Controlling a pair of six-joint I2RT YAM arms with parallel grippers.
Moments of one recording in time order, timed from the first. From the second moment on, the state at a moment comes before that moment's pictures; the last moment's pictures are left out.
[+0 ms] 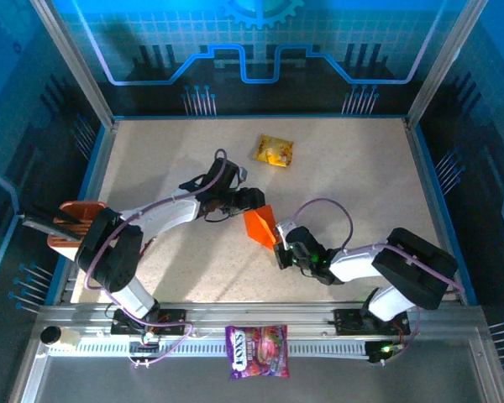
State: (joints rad) left arm -0.53 1.63 1.05 -0.29 0.34 -0.77; right arm 0.86 1.52 0.36 0.44 0.10 0.34
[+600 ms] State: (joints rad) left arm -0.53 1.59 0.96 -0.21 0.37 -0.83; right arm 0.69 1.60 0.36 0.58 -0.24 0.49
